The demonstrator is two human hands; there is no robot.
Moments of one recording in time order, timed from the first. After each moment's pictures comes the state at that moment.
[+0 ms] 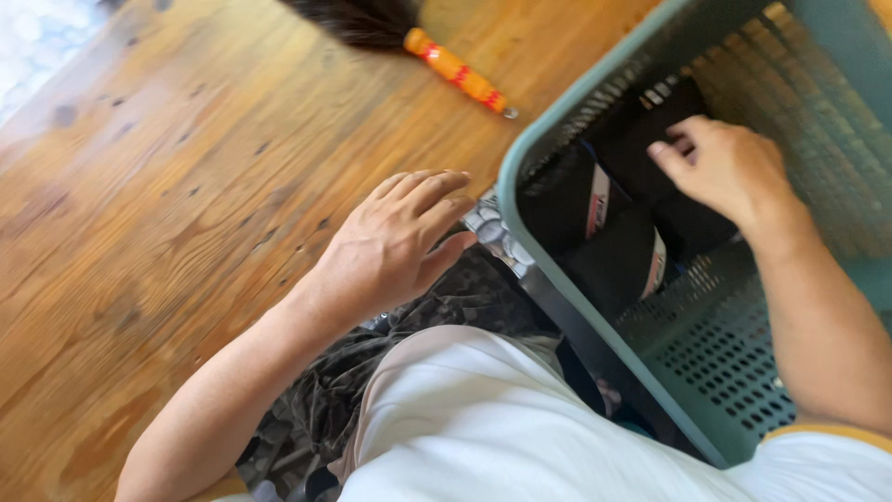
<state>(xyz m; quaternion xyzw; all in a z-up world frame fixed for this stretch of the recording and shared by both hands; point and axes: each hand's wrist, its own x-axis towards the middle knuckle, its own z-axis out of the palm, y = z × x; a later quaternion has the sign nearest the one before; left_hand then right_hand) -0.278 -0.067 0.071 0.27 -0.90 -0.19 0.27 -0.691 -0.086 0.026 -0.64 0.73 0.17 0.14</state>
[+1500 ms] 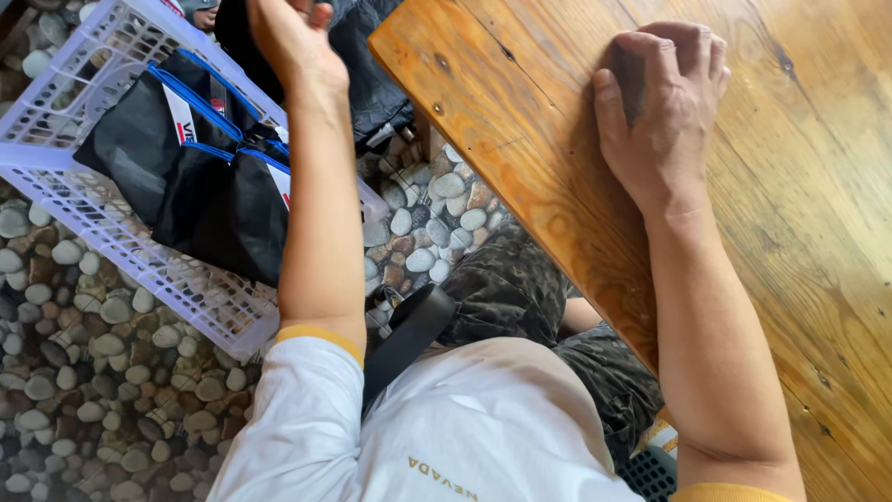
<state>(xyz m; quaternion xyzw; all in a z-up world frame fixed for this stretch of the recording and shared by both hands) 0.234 0.378 -0.215 0.41 0.20 0.19 0.87 0.037 0.047 -0.018 -0.95 -0.13 -0.20 0.18</state>
